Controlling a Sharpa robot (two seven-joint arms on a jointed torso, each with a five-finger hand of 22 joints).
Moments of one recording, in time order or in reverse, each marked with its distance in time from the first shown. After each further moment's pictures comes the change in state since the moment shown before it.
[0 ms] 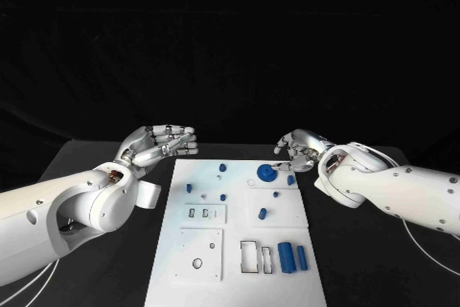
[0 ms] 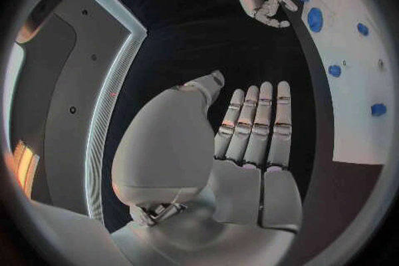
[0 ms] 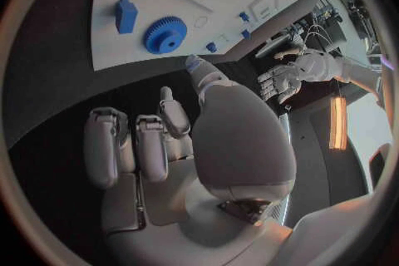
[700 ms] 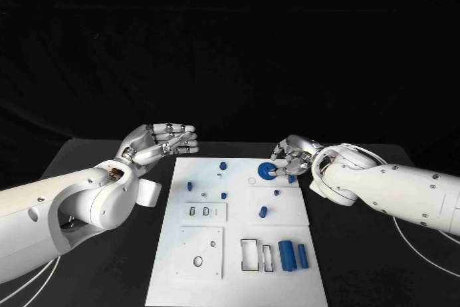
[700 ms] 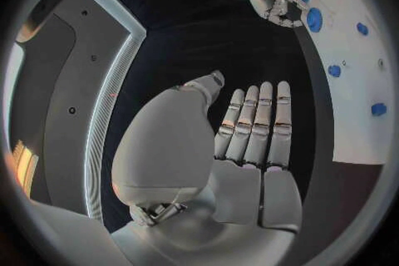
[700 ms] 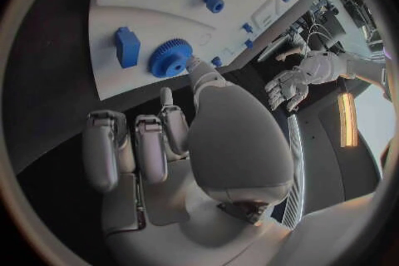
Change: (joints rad) left arm 0.000 0.002 0.000 -0.005 0.000 0.009 -0.001; left_hand 0.000 0.000 0.000 0.000 0.000 0.000 0.000 0.000 0.000 0.000 0.000 0.000 0.000 0.000 0.000 0.000 0.000 0.000 0.000 0.000 0.000 0.000; right arm -0.017 0.066 -0.004 -0.074 0.035 0.083 -0.018; right_hand 0.039 0.015 -0.058 0.049 0.000 -0.012 0.003 0.015 0.006 0.060 0.004 0.119 0.080 0.001 0.001 0.019 0.000 -0.015 0.016 0.005 0.022 0.000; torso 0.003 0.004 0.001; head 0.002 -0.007
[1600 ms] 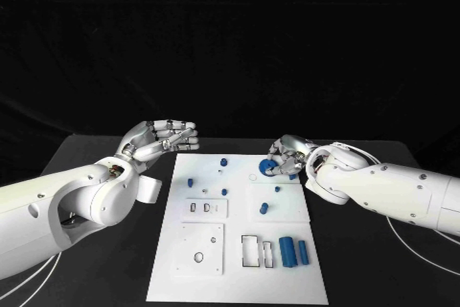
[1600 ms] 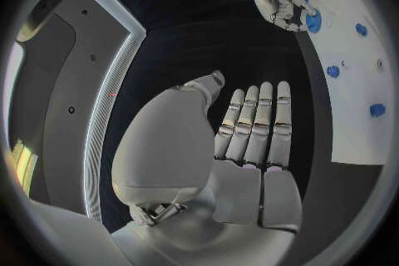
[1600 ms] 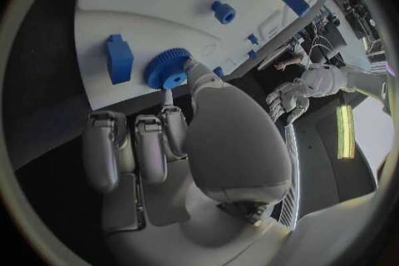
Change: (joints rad) left arm 0.000 -0.002 0.000 0.003 0.000 0.005 -0.002; left_hand 0.000 0.000 0.004 -0.004 0.000 0.000 0.000 0.000 -0.001 0.000 0.000 0.000 0.000 0.000 0.000 -0.004 0.001 0.000 0.000 0.000 0.000 -0.001; right arm -0.016 0.042 -0.001 -0.032 -0.076 0.005 -0.010; right_hand 0.040 0.015 0.007 0.007 0.000 0.000 0.000 0.008 0.000 0.008 0.001 0.014 0.000 -0.004 0.004 0.005 0.000 0.000 0.000 0.000 0.008 0.000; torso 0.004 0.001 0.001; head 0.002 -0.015
